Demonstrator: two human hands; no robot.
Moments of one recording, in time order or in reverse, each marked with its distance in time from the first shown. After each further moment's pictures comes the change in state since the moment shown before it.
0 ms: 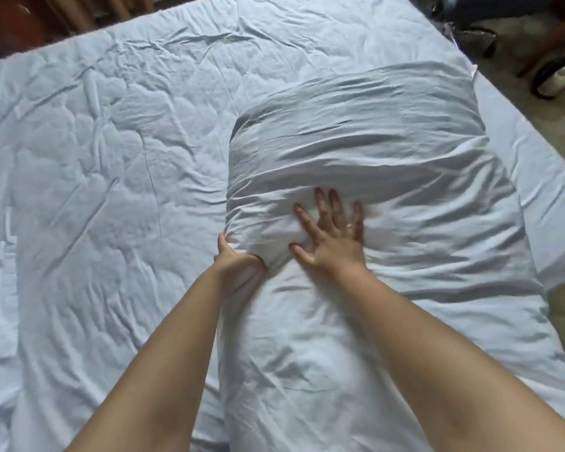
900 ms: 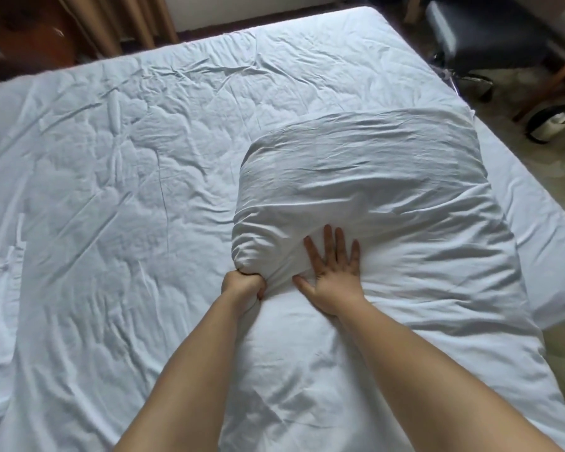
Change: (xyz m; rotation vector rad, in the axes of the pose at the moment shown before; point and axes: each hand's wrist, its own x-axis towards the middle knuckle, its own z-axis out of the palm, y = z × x) left_hand -0.069 0.020 0.013 -0.036 0.123 0.098; right_hand -0.008 -0.003 0.009 0.043 -0.238 0.028
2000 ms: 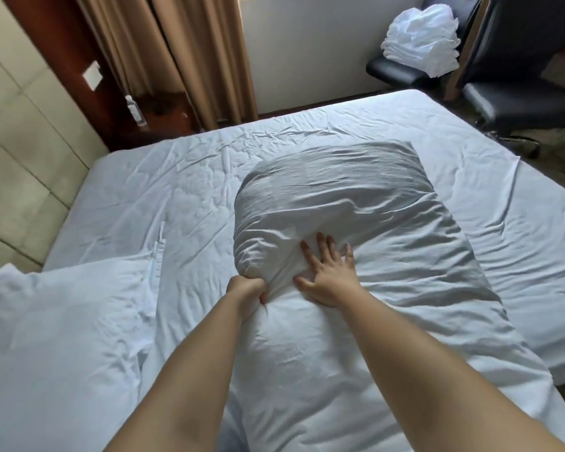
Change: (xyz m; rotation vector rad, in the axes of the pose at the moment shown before) left_hand -0.119 -0.109 -0.191 -0.111 0.144 0.103; right_hand -0.100 -0.207 -0.055 -0.002 -0.022 -0.161
